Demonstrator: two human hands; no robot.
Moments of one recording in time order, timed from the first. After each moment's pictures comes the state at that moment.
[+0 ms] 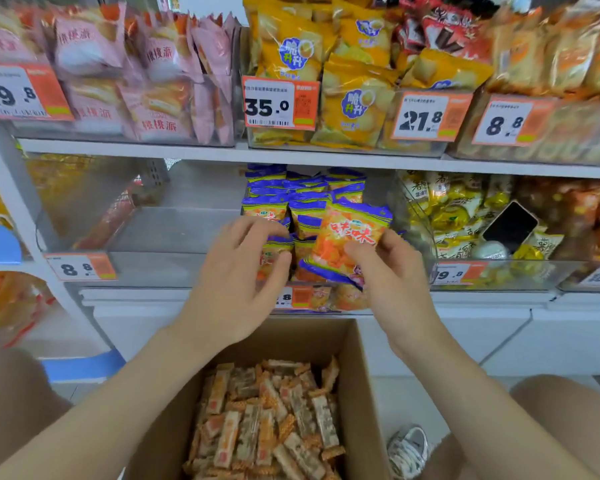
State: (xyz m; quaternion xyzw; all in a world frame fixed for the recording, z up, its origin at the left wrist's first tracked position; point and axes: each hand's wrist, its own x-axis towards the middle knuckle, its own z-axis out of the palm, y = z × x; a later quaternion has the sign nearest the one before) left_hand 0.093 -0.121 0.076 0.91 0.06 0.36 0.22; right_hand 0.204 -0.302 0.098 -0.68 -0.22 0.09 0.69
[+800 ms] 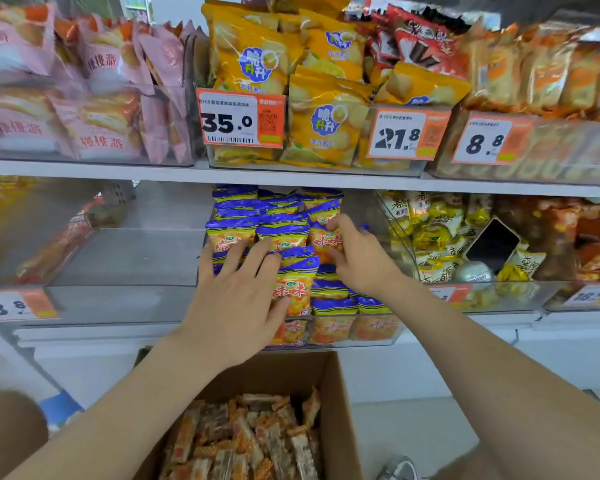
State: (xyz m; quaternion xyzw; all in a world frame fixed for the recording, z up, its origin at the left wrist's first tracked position) left_hand 0.162 -0.121 0.061 0.98 0.12 0.15 -0.07; right_hand 0.365 -0.267 0.067 -0.90 -0.39 -0.02 0.22
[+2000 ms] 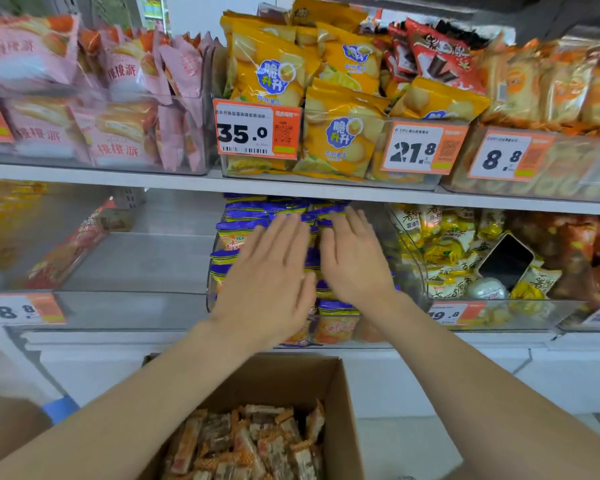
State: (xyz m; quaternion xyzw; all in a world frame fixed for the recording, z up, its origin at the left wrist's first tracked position) left_hand 0.198 -0.122 0.070 0.96 0.08 0.25 -0.04; right_hand 0.345 -0.230 0.070 -0.89 -0.38 -0.16 0.21
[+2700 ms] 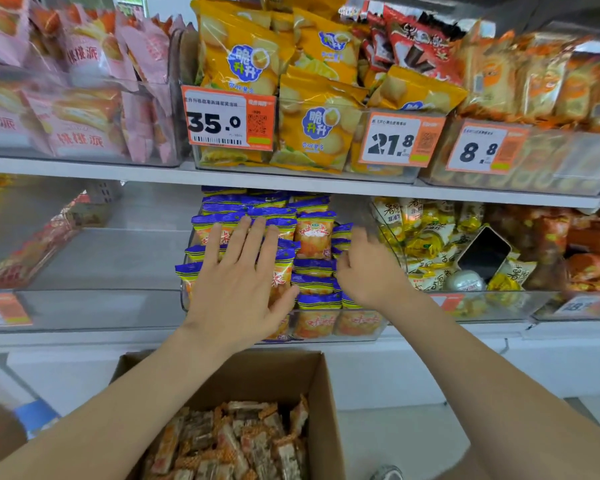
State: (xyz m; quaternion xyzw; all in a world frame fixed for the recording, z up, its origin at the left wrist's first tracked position) left_hand 0.203 -0.120 0.051 0.96 0.14 0.22 -0.12; right_hand 0.364 -0.282 0.074 -0.94 -0.31 0.01 0.17
